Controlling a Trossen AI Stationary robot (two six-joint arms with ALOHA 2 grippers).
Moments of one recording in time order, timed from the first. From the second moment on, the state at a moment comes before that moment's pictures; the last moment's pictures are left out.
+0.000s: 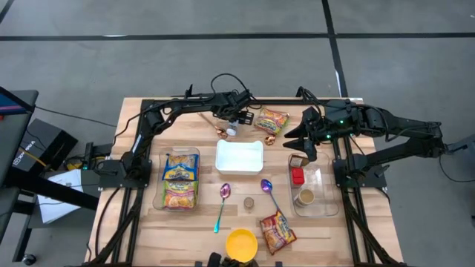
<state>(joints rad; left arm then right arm) 0.48 2.24 1.74 -0.68 -0.24 -0.74 -0.05 1.01 1.24 -0.71 -0.06 0.44</state>
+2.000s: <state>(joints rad) 0.00 1.38 1.02 0.20 -0.61 -1.90 -0.04 0.99 1.23 -0.57 -0.03 0.13</state>
